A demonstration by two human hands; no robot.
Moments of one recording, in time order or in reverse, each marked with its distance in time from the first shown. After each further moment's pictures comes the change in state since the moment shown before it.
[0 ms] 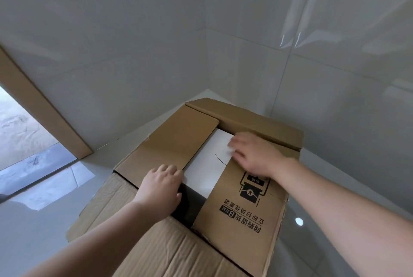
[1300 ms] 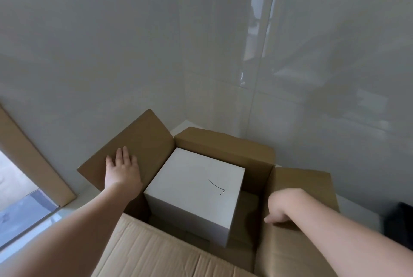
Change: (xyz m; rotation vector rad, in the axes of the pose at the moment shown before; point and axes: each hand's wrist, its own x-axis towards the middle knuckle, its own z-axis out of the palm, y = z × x) left_hand 0.055 -0.120 -0.047 0.325 -0.136 -0.375; right_hand -0.078 -0.074 -0.062 -0.242 -0.927 0.821
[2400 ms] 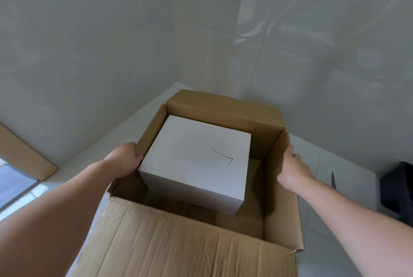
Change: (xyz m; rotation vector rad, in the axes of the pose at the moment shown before) left_hand 0.051 0.004 0.081 -0.687 -0.230 0.154; right_hand 0.082 -0.019 0.058 0.705 0.453 0.308
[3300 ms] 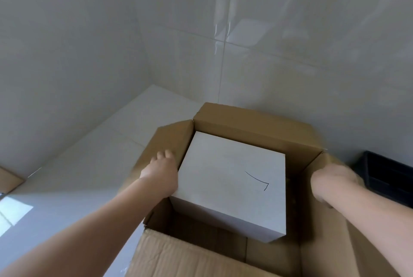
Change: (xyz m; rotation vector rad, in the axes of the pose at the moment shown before) left_hand -0.084 0.197 0.060 0.246 -0.073 0.169; right_hand 0.006 0.146 -0.047 -0.596 -0.192 0.251
